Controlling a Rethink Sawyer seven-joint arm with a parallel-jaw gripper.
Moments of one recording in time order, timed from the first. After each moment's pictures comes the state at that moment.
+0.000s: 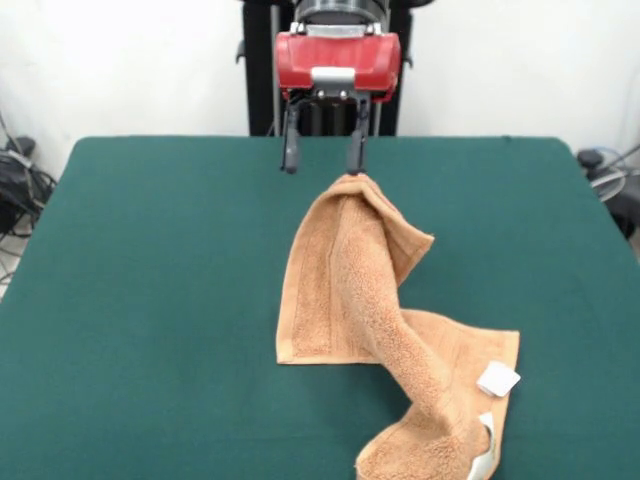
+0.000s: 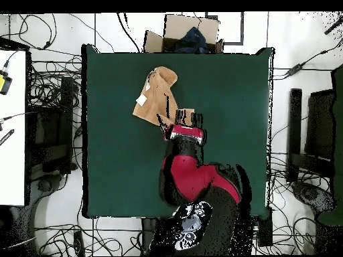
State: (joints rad) arm 0.03 -0.63 -0.41 1.72 -0.61 -0.49 2.56
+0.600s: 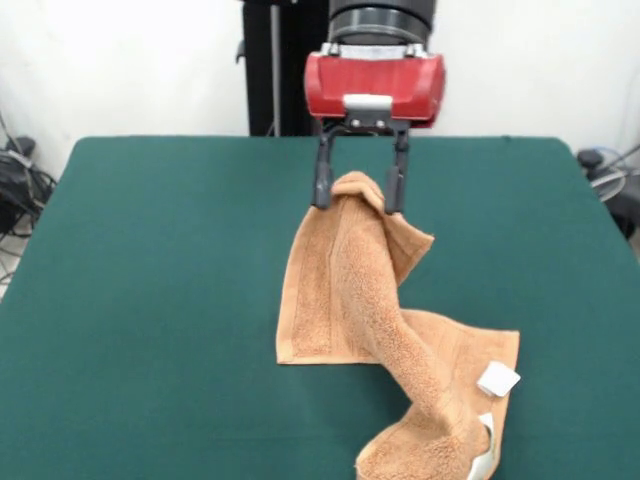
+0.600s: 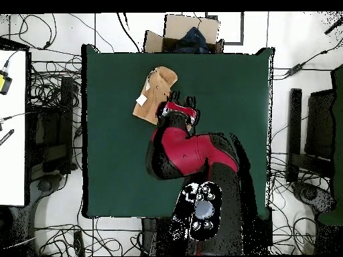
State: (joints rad) arm -0.10 -0.73 -0.13 1.64 -0.62 -0.16 2.56
